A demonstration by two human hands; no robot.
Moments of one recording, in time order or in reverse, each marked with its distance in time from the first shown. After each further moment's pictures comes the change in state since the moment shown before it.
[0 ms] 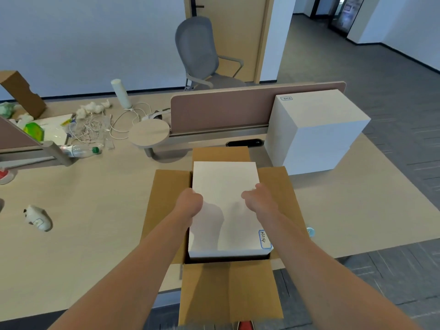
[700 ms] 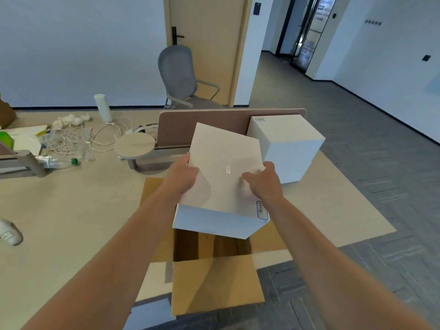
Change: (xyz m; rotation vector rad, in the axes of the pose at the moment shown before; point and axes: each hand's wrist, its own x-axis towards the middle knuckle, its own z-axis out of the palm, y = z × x) left_hand -0.082 0.069 -0.055 -0.039 -0.069 0.515; right_hand -0.090 -0.033 -0.073 0.100 0.264 -0.297
